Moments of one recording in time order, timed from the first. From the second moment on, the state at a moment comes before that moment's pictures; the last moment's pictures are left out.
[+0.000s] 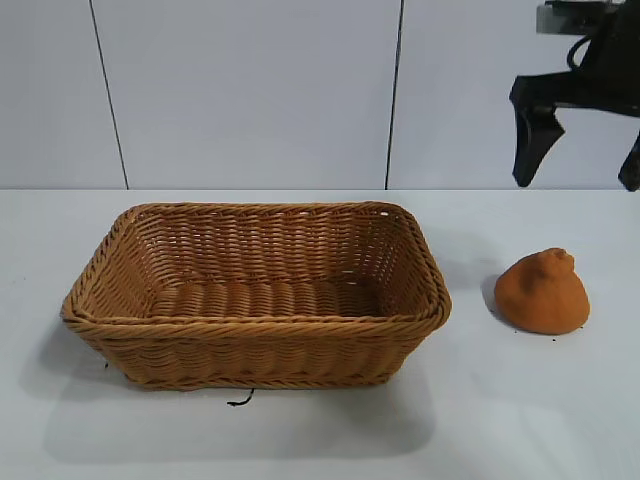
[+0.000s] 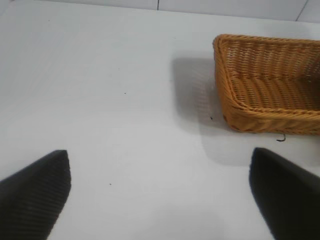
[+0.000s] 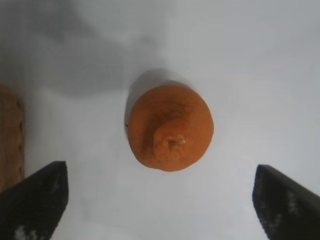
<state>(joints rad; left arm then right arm) 0.02 -0.01 -0.50 -0.04 1.06 -0.04 0.07 2.06 -1.42 0.02 0.92 0.02</state>
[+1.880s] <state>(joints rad) 0.02 -0.01 -0.50 -0.04 1.06 -0.04 0.55 1.96 -1.74 0.07 1.10 0.04</state>
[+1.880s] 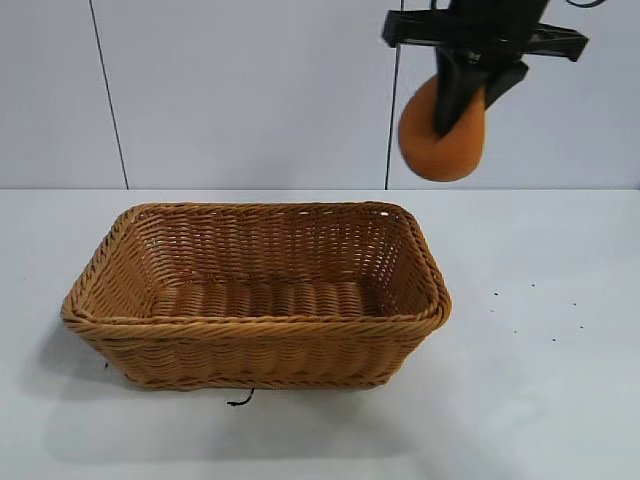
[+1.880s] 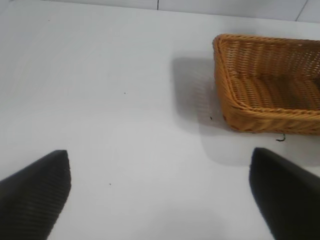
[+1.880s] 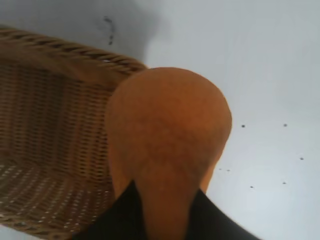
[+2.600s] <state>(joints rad) 0.02 -0.01 -0.50 -0.04 1.06 -0.04 0.64 2.25 -1.75 0.08 0.95 0.06</state>
